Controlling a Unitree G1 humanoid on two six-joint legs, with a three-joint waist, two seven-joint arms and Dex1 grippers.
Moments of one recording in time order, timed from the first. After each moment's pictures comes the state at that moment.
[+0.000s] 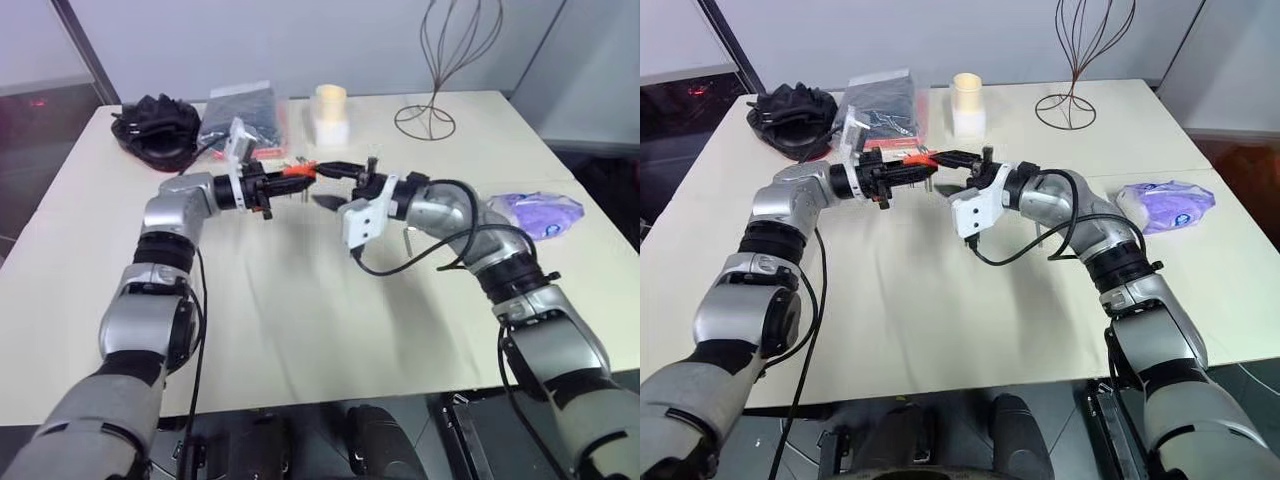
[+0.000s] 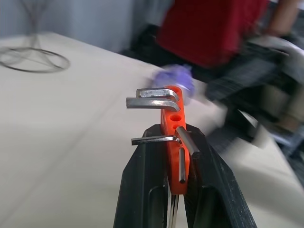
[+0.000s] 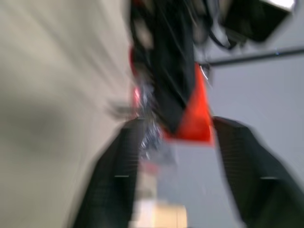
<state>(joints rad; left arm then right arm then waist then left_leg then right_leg) -1.10 0.38 0.07 0.86 -0.34 0.29 -1.29 -0.94 -0.52 0.38 0.46 -0.50 -0.71 0.53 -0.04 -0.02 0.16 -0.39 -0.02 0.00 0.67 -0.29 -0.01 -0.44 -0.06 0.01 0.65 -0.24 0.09</state>
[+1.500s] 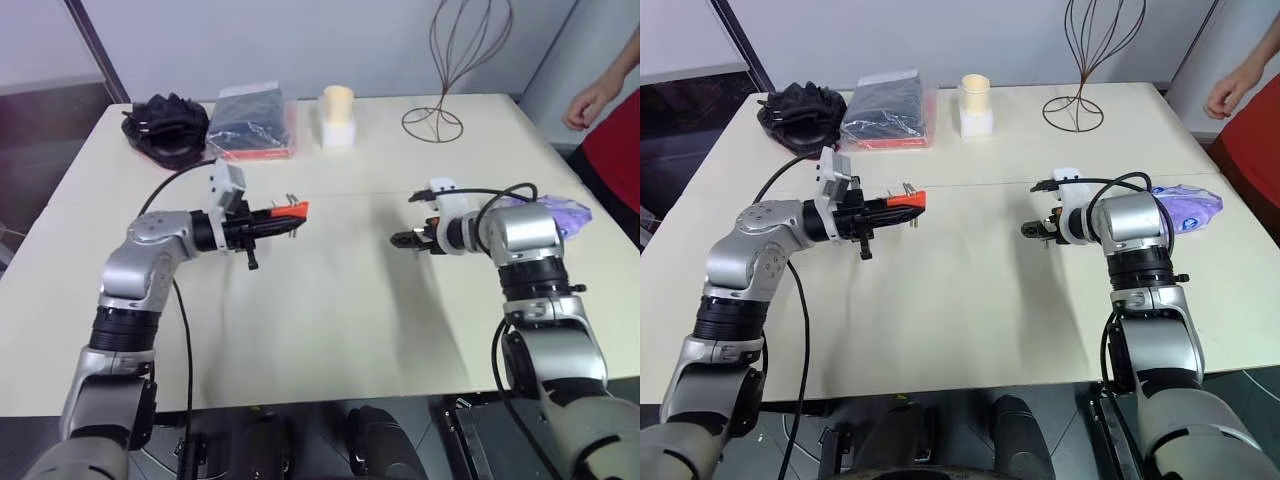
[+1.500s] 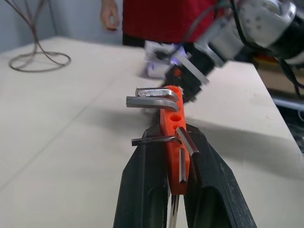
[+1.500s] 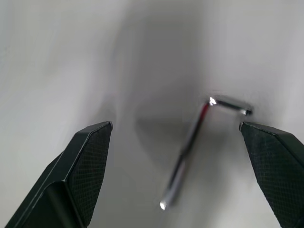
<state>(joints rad) -0.63 0.54 -0.01 0.08 -0.44 0.43 -1.18 -0.91 -0.47 0.01 0.42 0.12 1.21 0.58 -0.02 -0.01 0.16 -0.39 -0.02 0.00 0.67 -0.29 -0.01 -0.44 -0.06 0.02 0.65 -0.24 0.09</state>
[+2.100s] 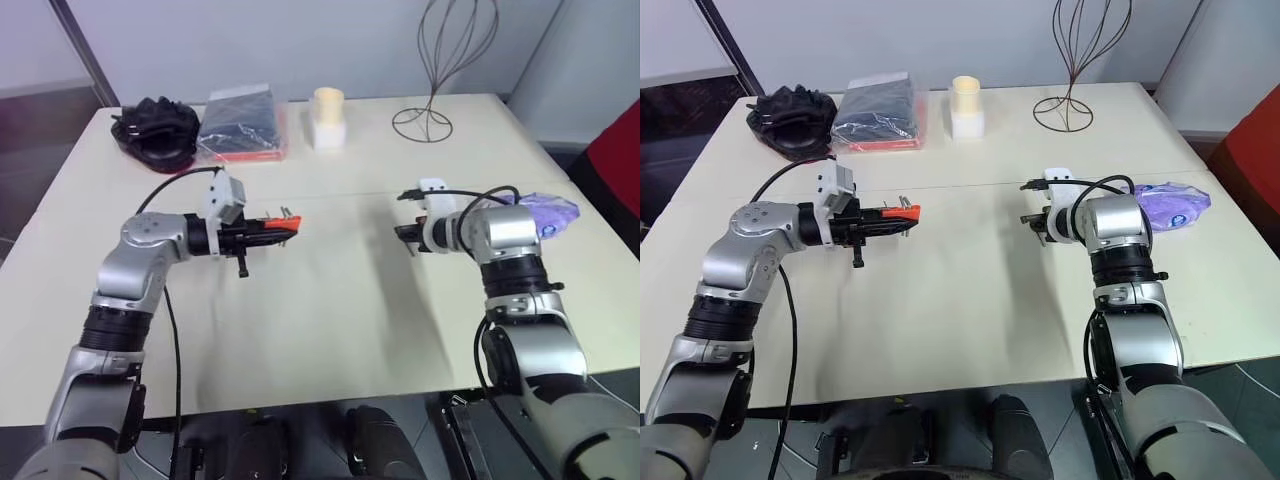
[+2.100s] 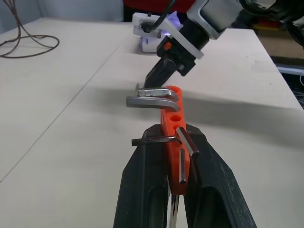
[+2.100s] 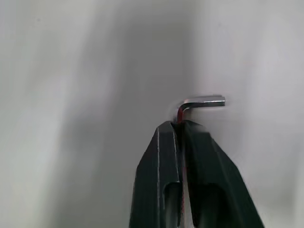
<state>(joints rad) -0.62 0.56 -0.03 0.12 -0.39 0.36 -1.20 -0.93 -0.37 -0.04 0.49 0.12 1.18 0.44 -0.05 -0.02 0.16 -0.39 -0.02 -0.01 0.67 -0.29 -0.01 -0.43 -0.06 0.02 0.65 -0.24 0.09</state>
